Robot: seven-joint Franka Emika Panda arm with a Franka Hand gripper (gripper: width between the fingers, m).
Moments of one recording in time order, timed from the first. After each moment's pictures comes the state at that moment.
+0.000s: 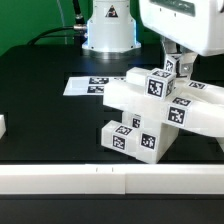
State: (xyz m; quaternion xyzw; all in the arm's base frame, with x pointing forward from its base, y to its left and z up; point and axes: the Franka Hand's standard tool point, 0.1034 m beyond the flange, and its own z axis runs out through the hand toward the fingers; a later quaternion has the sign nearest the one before) arm 0.581 0.067 0.115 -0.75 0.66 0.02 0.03
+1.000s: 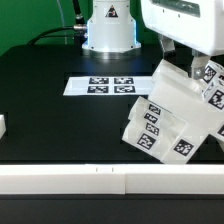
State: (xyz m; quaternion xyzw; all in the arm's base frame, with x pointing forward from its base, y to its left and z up) arm 0.579 0.071 0.115 -0.83 0.55 0.03 0.03
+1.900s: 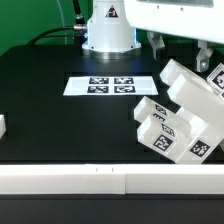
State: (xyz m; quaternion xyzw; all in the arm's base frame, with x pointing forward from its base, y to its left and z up) arm 0.571 0.063 0.130 -0.88 0.47 0.02 0.05
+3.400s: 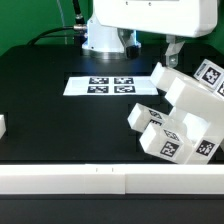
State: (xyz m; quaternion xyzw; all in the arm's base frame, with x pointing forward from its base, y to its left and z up) arm 0.576 0.020 0.125 -0.89 0.45 -0.01 0.04
